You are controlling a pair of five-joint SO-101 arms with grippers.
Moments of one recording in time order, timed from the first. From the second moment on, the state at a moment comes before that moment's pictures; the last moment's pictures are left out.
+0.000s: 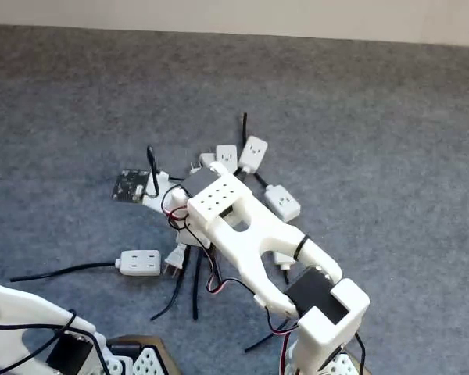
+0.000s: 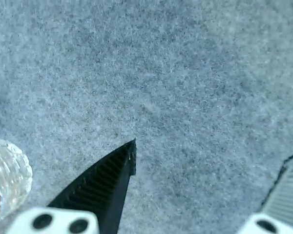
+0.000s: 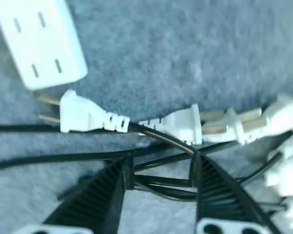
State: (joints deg) left arm -70.5 46.7 -46.8 71.3 -19.8; right arm -47.5 10.0 9.6 66.7 43.3
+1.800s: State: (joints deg) left arm -72.0 46.7 -46.8 71.6 -22.3; right arm -46.3 13.7 -2.3 83.5 37.1
